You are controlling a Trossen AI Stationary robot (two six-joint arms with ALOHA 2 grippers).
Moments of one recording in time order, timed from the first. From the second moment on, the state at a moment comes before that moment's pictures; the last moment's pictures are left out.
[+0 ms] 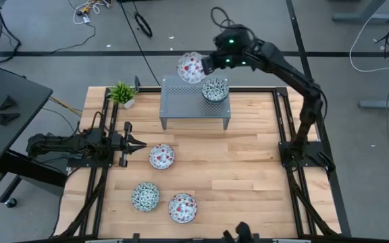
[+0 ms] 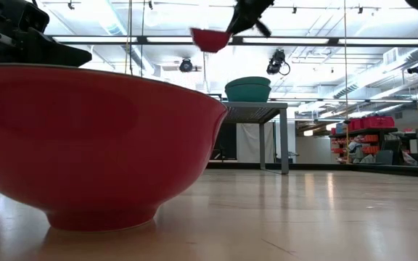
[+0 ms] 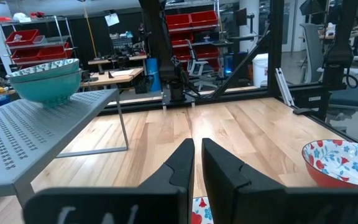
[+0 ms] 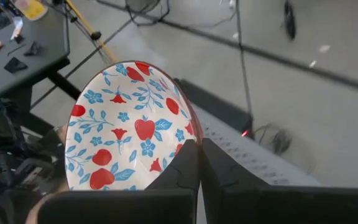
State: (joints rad) left arm -0.04 0.01 0.01 0.05 -0.02 0.09; right arm -0.52 1.81 2.18 -0.93 0.01 0.40
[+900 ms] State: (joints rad) left arm -0.04 0.01 0.01 0.05 -0.02 0.10; right arm -0.49 1.62 2.18 -0.87 0.13 -0.02
